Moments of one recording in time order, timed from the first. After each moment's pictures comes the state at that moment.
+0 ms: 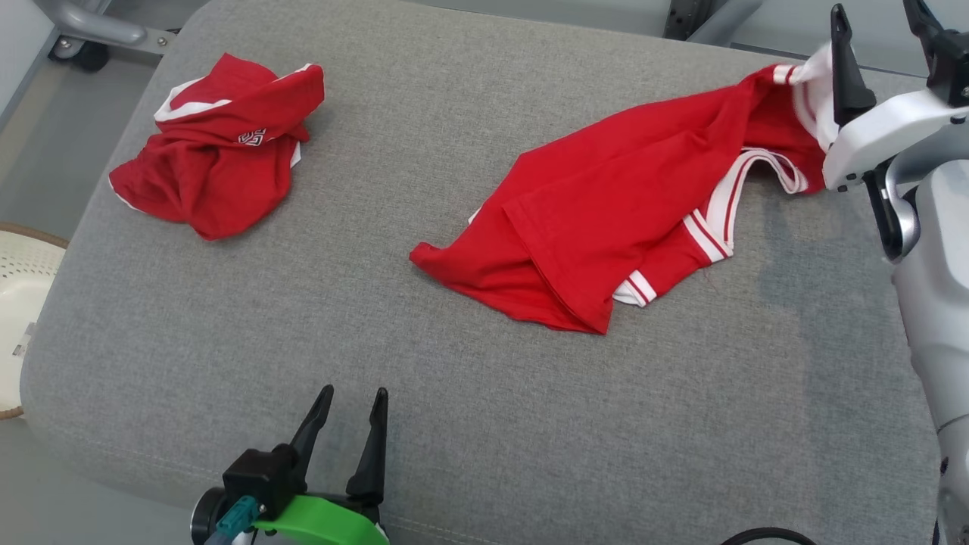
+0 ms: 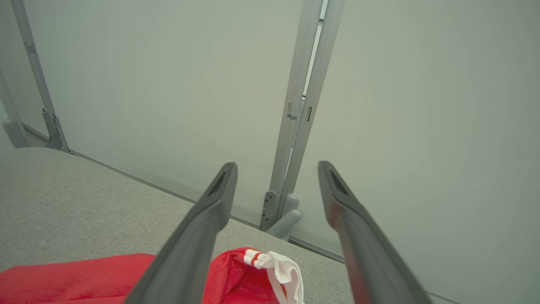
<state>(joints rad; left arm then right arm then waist) -0.04 0.05 -0.24 0.30 -0.31 -0.12 -0.26 -0.89 -0.29 0.04 0.78 0.03 0.13 -0.26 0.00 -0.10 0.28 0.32</state>
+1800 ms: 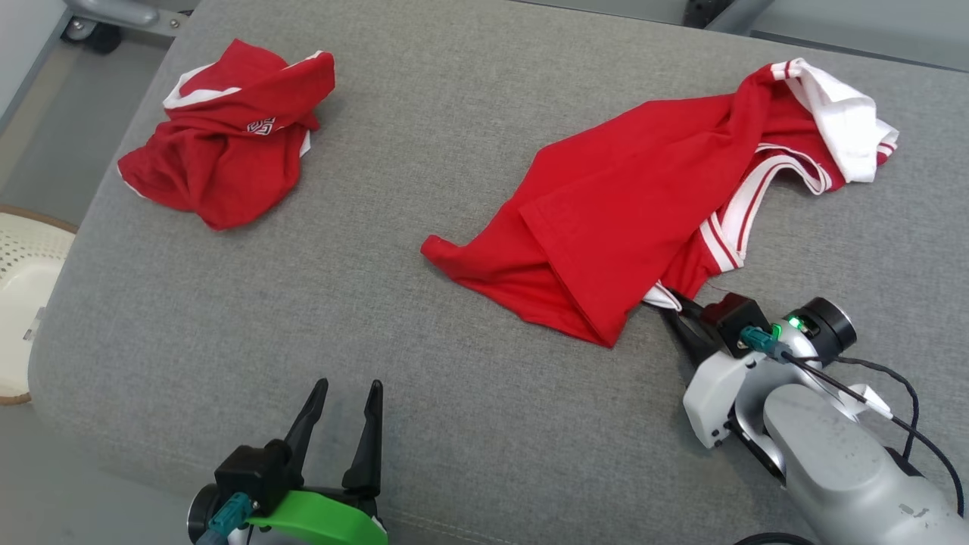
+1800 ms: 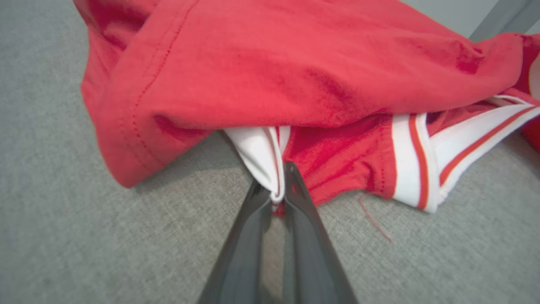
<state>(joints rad) -0.03 0.05 -0.24 0.28 -0.33 -0.12 -0.26 -0.56 -0.26 0.56 0.81 0.16 0.13 -0.27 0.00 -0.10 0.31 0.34</state>
